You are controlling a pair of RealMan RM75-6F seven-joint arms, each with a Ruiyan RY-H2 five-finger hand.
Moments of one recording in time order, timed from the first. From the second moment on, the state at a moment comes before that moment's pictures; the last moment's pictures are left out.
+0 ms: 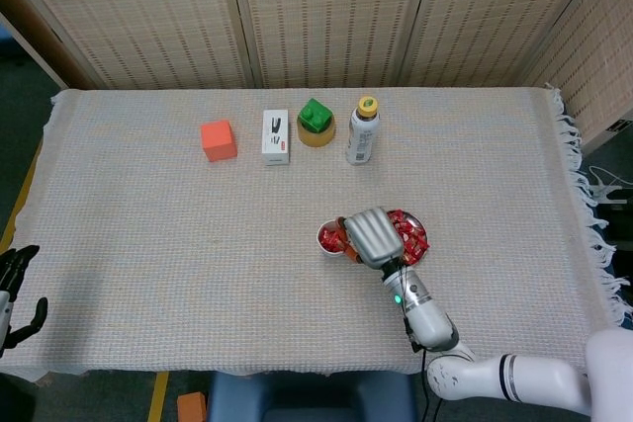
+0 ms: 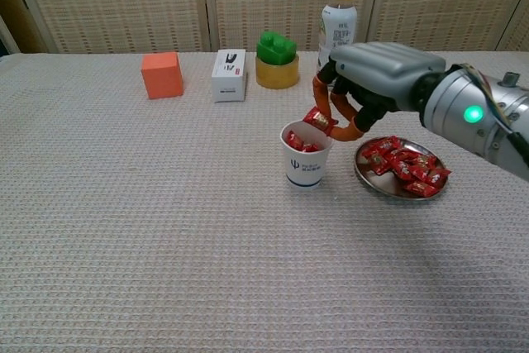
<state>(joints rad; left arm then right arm) -0.05 -1.03 -0.03 -1.59 1.51 1.50 -0.15 0.75 -1.63 0.24 -1.63 -1.02 1.07 -0.66</state>
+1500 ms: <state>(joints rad) -0.05 -1.03 -0.03 -1.60 1.50 1.50 -0.14 0.73 -1.64 0.15 -1.37 -0.88 1.01 -0.64</state>
